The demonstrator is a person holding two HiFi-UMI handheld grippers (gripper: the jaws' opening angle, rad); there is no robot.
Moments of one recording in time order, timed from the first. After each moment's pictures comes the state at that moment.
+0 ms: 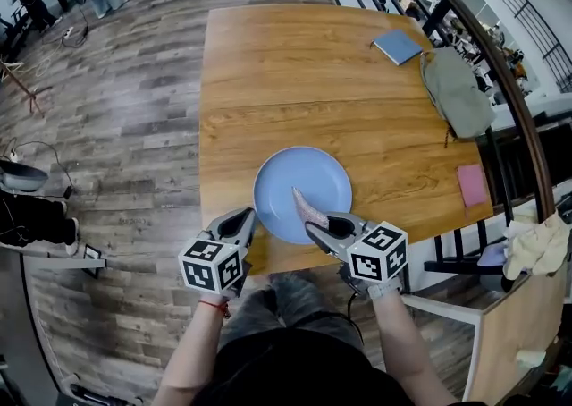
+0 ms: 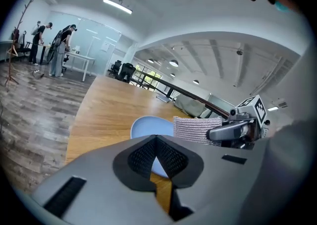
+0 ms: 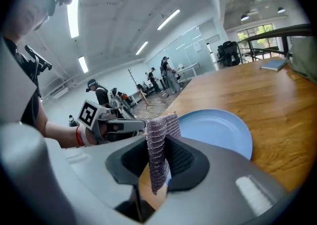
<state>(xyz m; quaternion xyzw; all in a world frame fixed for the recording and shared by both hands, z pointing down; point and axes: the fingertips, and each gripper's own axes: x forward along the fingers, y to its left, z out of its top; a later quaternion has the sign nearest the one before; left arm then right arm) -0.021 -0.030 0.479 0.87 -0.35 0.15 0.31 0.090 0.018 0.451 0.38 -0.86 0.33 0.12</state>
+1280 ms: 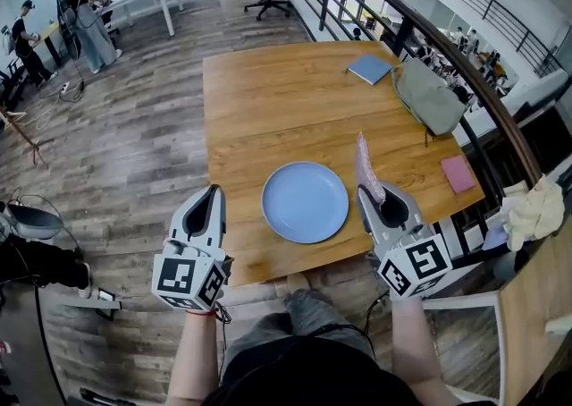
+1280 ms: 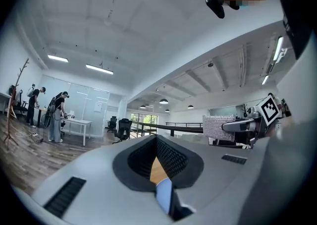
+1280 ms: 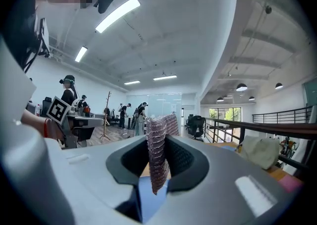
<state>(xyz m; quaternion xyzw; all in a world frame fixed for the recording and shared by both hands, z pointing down) -0.093 -0.037 0.270 0.91 -0.41 -0.02 0.03 0.146 0.047 0.253 0.62 -0.78 -0.01 0.02</state>
